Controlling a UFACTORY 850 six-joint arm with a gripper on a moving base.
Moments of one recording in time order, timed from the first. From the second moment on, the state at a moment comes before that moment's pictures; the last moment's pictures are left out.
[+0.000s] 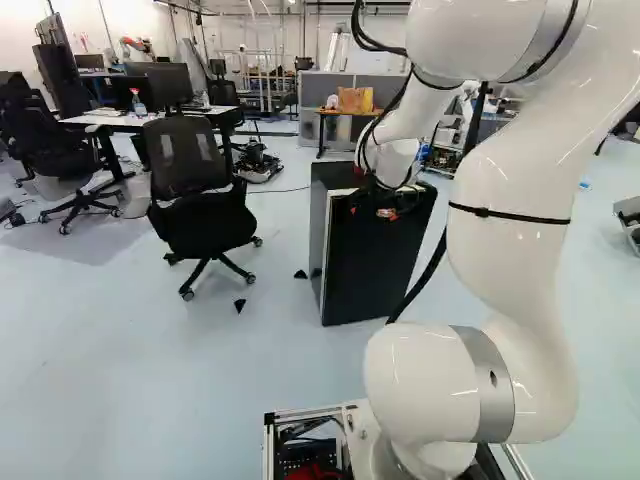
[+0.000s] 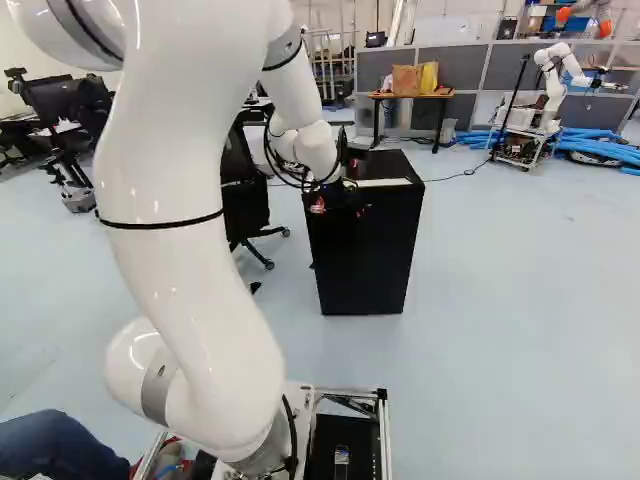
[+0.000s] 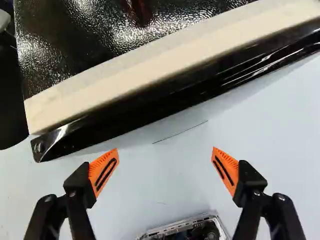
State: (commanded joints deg) arm -11.8 -17.7 -53.0 7.5 -5.8 0.0
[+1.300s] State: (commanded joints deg) arm -11.7 -5.1 -38.4 7.5 24.2 0.0
